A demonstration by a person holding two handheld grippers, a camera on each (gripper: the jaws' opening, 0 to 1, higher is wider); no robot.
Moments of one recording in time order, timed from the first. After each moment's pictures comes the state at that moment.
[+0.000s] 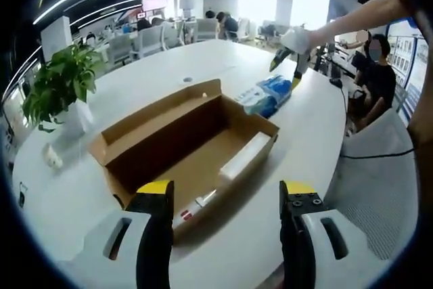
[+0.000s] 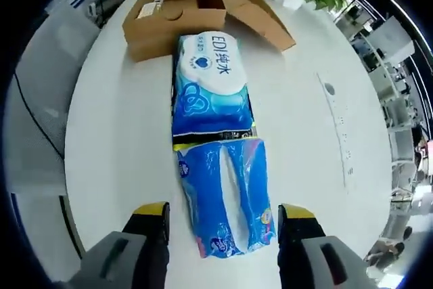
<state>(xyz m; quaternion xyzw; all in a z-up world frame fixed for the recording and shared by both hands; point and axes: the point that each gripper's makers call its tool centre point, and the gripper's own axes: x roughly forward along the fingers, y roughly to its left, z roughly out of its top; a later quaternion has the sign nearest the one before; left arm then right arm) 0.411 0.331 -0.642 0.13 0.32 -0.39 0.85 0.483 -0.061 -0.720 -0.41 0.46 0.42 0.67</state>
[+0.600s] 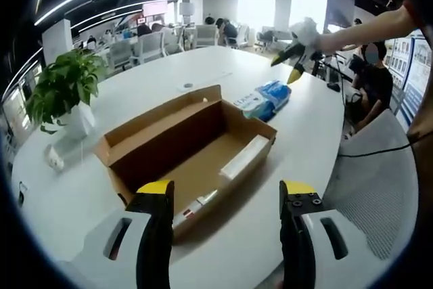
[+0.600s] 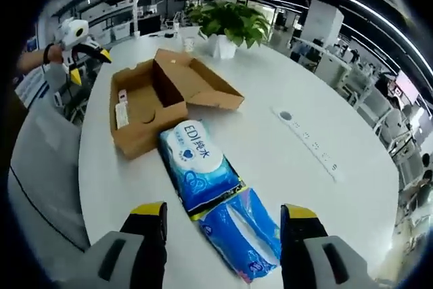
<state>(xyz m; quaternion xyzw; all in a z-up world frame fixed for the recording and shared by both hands) 0.403 0.340 -0.633 0.12 0.31 -0.40 0.86 0.481 -0.012 -0.662 -0.21 0.37 0.36 0.83</state>
